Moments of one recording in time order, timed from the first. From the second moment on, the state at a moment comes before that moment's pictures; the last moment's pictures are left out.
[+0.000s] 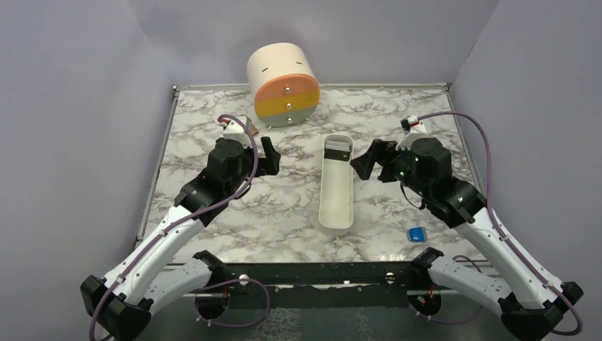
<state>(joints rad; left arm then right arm) -0.59 0.92 0.90 -0.38 -0.24 -0.43 0.61 0.86 1.00 -0.52 0.09 0.50</state>
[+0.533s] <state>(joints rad) -0.55 0.96 0.86 -0.32 -0.22 -0.48 0.61 0.84 1.00 -0.52 0.09 0.49</state>
